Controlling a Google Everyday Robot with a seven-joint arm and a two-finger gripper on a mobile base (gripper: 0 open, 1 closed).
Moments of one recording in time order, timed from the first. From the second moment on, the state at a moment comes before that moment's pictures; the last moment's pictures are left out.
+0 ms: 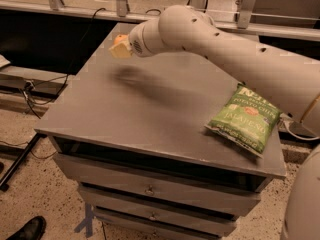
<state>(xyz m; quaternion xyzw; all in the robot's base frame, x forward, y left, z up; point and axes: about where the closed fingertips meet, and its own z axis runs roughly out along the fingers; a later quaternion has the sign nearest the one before) 0.742 0.085 0.905 -0.39 0.75 0.17 0.50</state>
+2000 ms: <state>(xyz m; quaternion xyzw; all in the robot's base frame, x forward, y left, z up) 0.846 -0.142 0.868 -0.22 0.81 0.01 0.54</state>
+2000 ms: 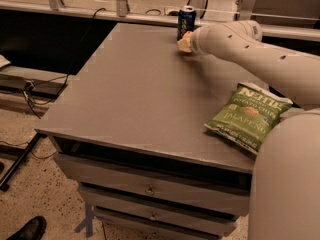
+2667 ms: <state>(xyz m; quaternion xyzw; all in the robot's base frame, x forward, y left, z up) 0.865 -0.156 0.864 -0.21 0.82 0.01 0.54</state>
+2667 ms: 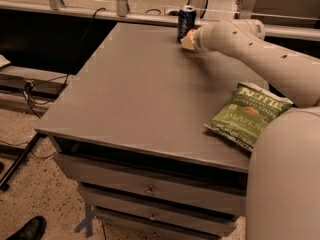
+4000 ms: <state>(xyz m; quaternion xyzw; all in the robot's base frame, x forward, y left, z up) 0.857 -0.160 0.876 -0.21 0.81 0.02 0.54</state>
